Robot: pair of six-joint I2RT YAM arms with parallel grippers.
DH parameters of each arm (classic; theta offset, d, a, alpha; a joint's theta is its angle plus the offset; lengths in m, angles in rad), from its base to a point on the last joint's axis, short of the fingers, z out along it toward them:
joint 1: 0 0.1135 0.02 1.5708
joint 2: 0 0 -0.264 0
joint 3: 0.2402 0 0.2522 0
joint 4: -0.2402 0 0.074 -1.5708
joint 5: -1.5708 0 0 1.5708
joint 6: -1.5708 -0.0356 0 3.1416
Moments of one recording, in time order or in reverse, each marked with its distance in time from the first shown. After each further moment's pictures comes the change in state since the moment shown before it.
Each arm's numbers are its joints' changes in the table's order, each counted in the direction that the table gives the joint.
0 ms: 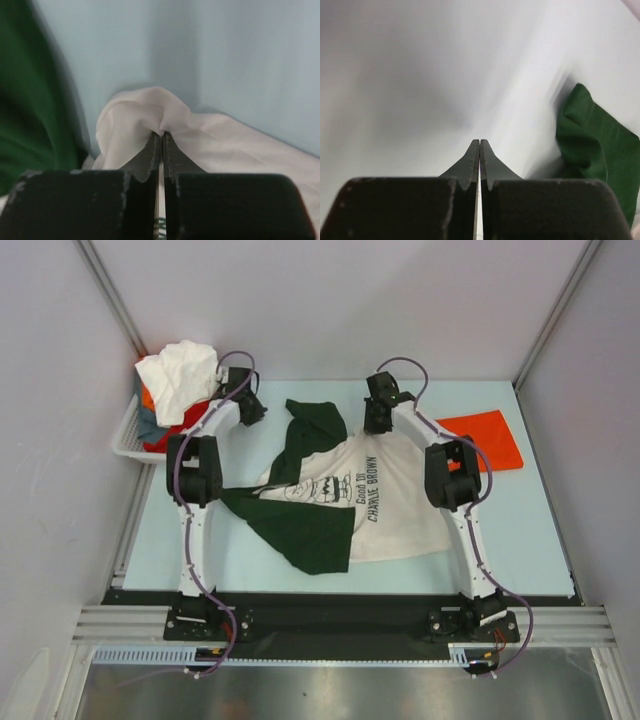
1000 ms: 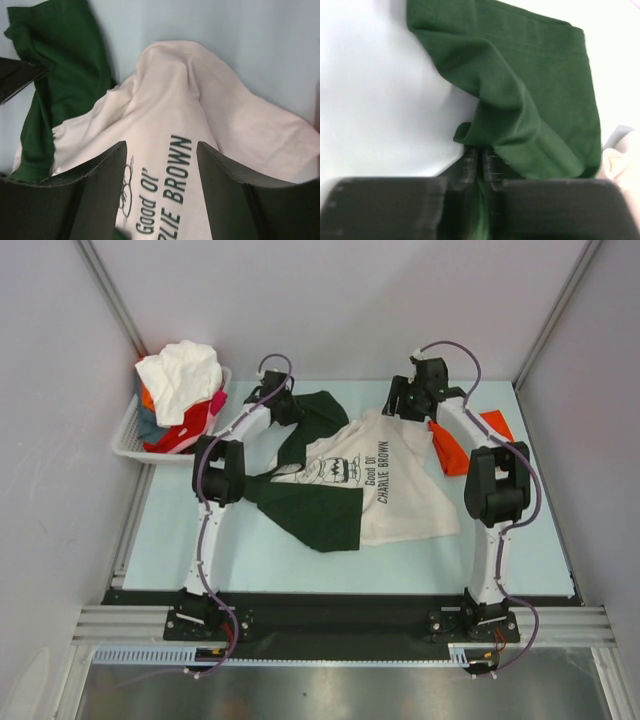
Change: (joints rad) left arm -0.139 -0.133 0.152 0.050 -0.139 0.004; right arm -0.158 0.277 -0.227 0.151 0.257 0.019
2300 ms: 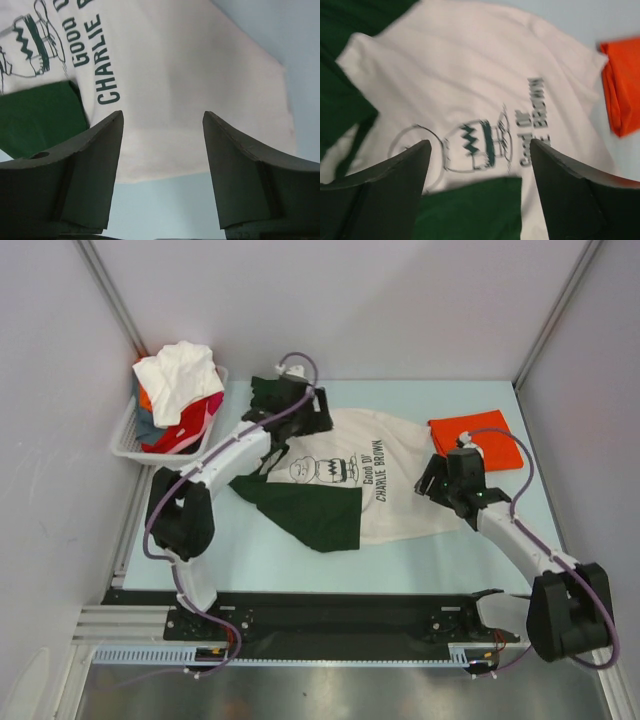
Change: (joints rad) left arm -0.190 0.674 -0.564 0.006 0.146 -0.138; right arm 0.046 0.923 -1.115 0.175 -0.233 -0.237
